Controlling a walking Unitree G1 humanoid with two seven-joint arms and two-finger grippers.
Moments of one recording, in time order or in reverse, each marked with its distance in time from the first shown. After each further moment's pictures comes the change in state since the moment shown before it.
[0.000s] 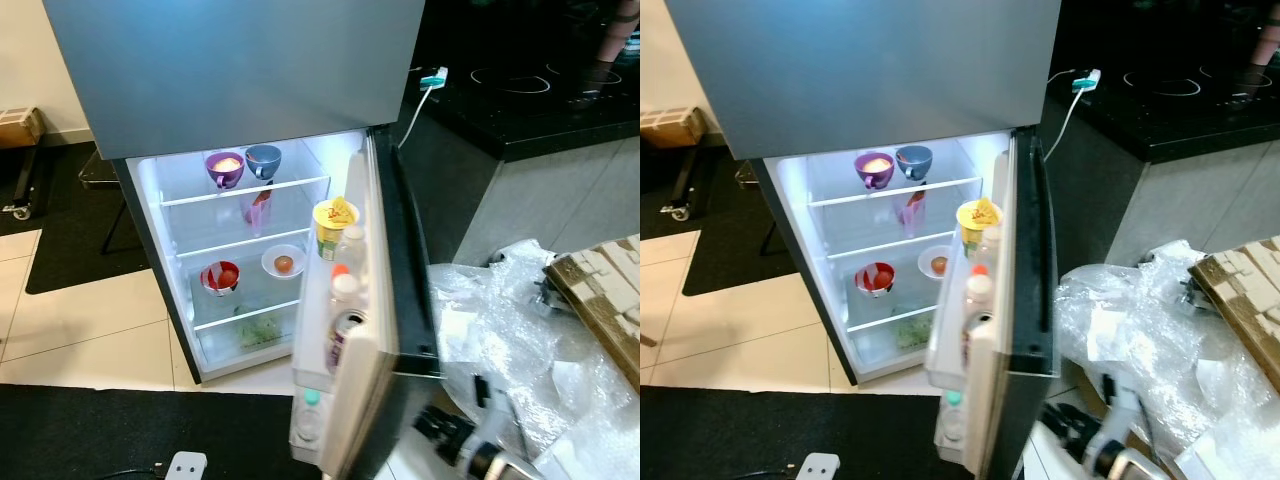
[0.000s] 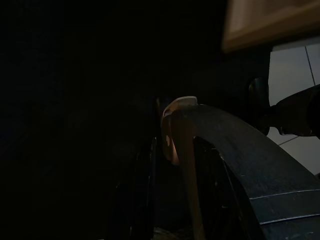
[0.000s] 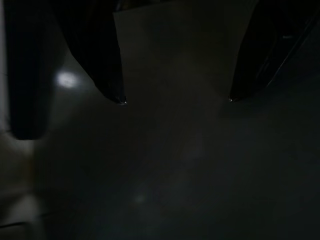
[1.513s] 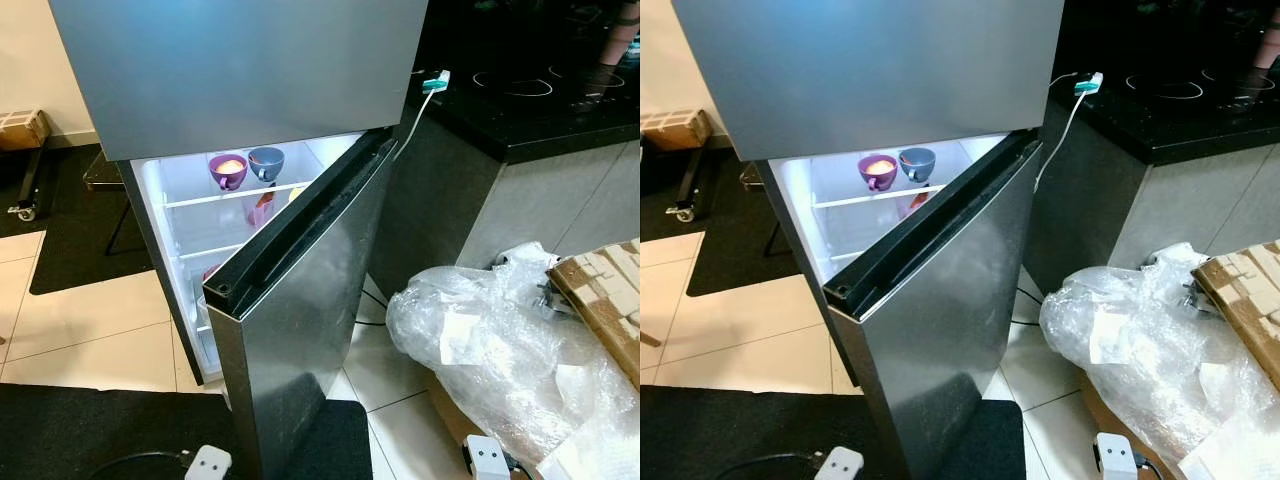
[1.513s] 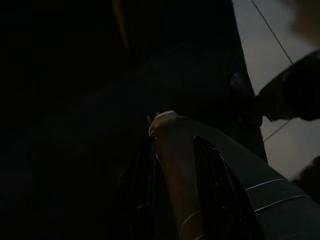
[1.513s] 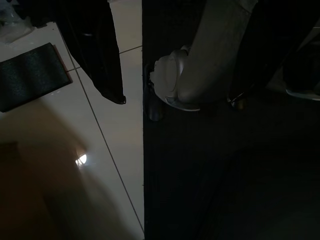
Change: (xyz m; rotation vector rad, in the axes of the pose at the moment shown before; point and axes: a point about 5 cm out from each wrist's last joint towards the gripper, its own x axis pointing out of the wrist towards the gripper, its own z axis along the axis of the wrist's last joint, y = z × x) left arm 0.003 -0.018 0.021 0.266 -0.086 -0.154; right arm -0.064 -0.038 -0.073 -0.100 0.343 -0.732
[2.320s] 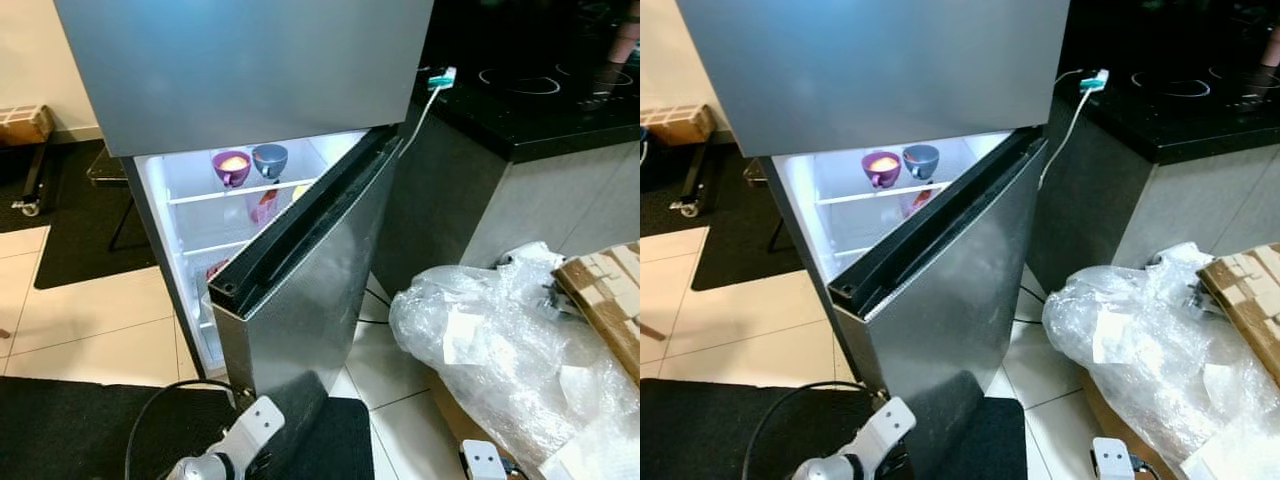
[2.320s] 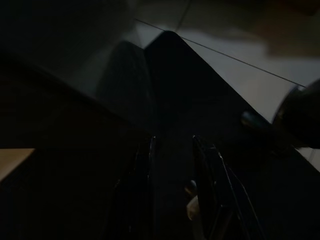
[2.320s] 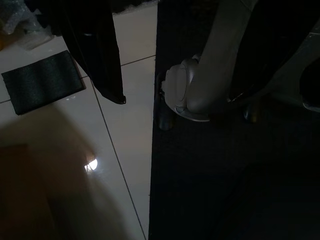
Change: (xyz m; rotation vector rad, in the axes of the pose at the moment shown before) left arm 0.010 -0.014 0.090 0.467 -0.268 -0.106; right arm 0.000 0.000 -0.006 -0.049 0.037 -0.035
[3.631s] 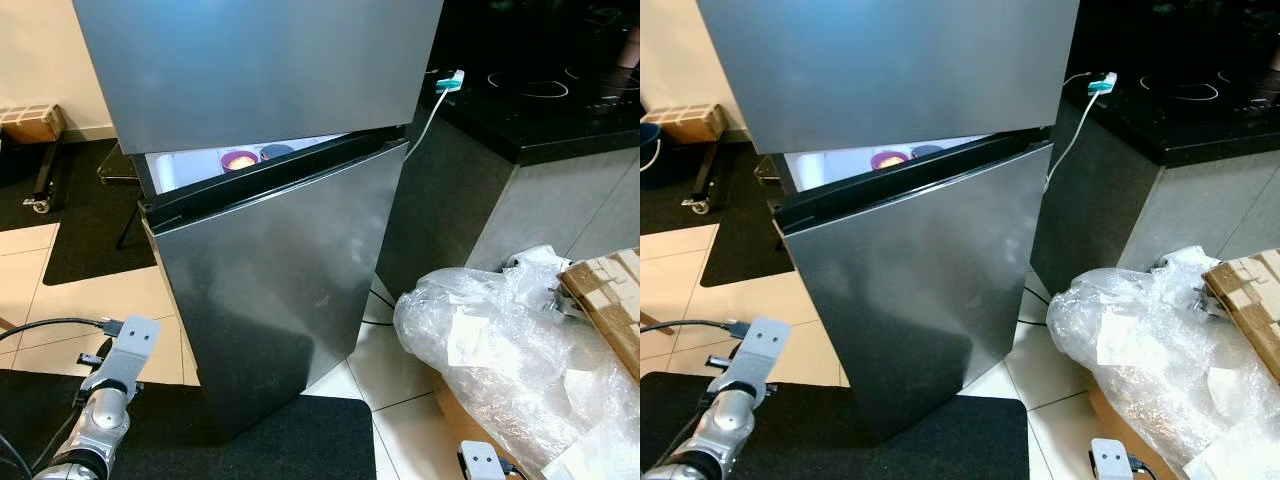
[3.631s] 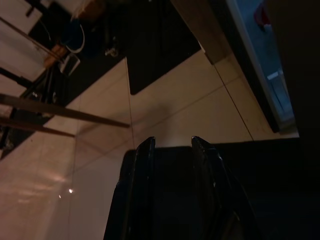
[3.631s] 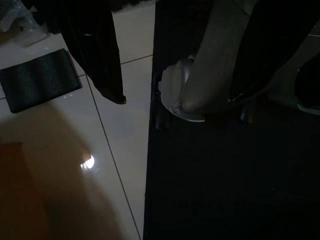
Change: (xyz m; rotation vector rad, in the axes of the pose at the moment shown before) left arm -0.097 0.152 -0.012 -0.089 -0.008 1.027; right arm 0.001 0.004 0.000 0.003 -0.005 0.017
